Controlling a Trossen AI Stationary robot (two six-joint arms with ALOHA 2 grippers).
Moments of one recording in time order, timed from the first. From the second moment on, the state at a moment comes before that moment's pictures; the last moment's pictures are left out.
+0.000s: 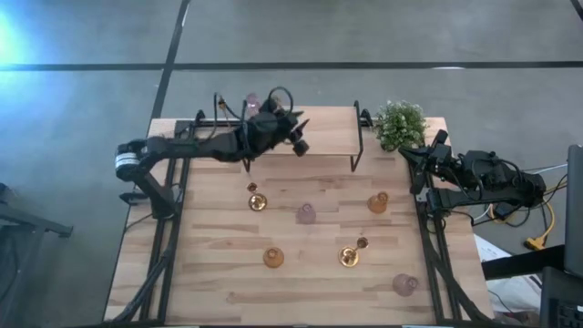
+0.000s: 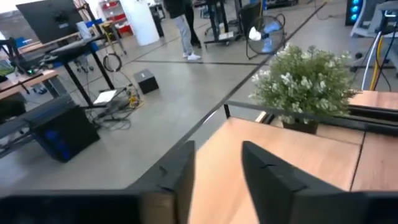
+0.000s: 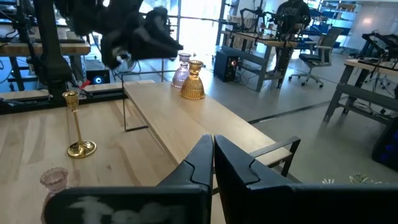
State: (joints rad) left arm 0.28 1.60 1.22 0.25 -0.46 0.16; right arm 0.05 0.19 0.60 -0.54 0.59 0.00
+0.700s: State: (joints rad) left arm 0.42 1.61 0.89 0.71 -0.36 0.10; right arm 0.05 0.19 0.60 -0.54 0.59 0.00
